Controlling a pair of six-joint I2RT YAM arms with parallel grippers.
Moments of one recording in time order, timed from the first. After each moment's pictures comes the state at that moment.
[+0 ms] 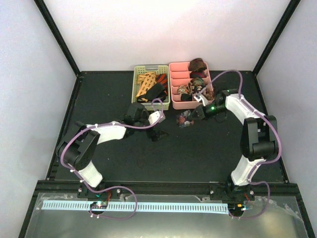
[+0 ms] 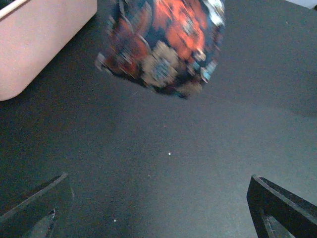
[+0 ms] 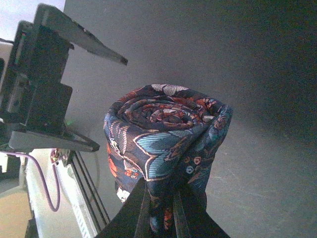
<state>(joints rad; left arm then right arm) -0.54 1.65 0.79 0.19 0.67 0.26 0.14 1.76 1.26 -0.91 -0.90 -0.23</state>
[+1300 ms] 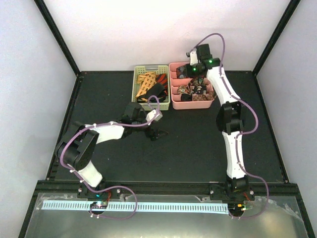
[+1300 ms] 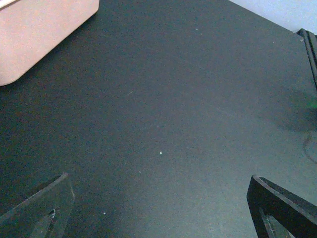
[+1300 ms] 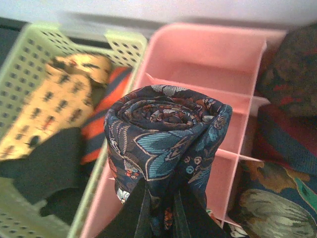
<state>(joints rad) -0.50 1.65 0.77 0.21 0.75 0.17 0.24 2.39 2.44 -0.86 -0.28 0.07</state>
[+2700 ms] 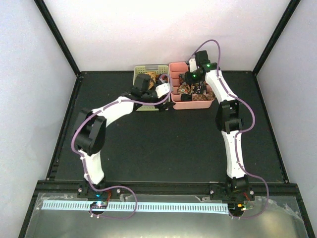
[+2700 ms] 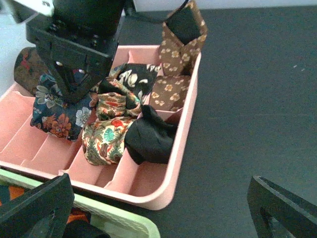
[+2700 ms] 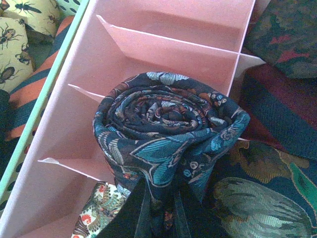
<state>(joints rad) -0.48 1.85 1.33 0.01 0.59 0.50 0.24 2.45 2.36 -0.85 -0.20 -0.04</state>
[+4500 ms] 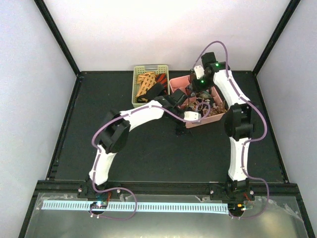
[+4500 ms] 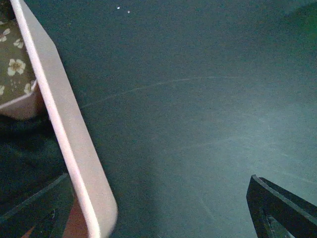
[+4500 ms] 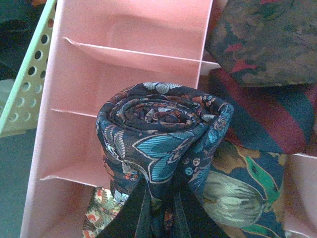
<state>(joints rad) -0.80 2.18 1.77 -0.64 0.55 0.79 0.22 2.18 2.09 -1.05 -0.19 -0.18</state>
